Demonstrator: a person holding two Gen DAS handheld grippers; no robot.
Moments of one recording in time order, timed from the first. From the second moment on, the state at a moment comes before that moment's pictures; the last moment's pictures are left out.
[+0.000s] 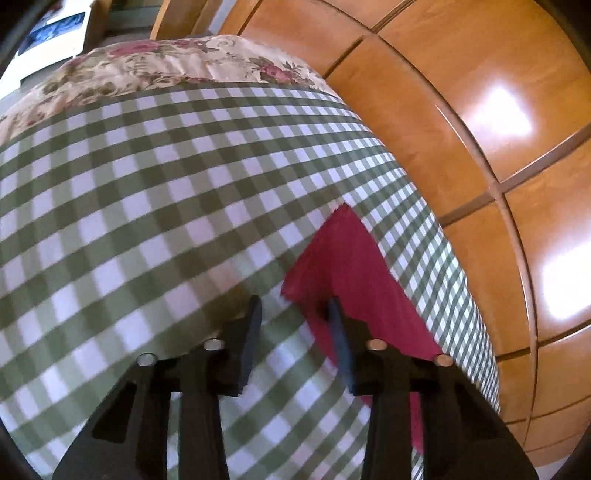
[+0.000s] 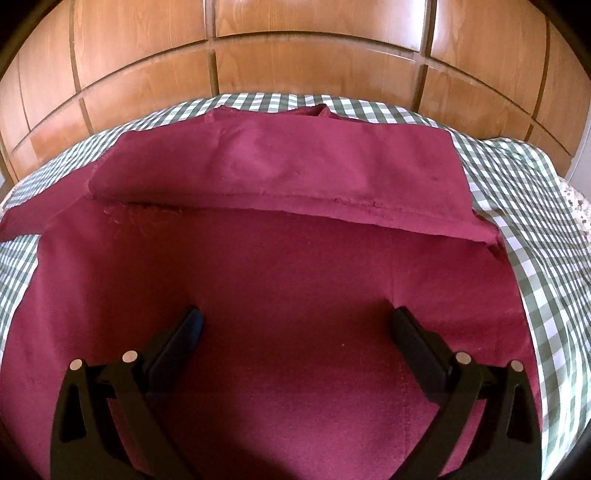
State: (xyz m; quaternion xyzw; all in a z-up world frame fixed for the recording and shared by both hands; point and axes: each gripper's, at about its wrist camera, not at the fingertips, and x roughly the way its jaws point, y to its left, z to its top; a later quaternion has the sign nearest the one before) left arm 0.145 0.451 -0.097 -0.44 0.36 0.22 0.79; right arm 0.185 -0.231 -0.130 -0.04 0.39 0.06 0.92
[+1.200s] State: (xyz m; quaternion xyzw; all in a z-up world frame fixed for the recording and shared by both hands) left arm 0.161 0.138 -0.045 -0.20 0.38 -0.04 0.90; right arm 0.205 -0.180 -0.086 0.11 0.44 0.24 0.86
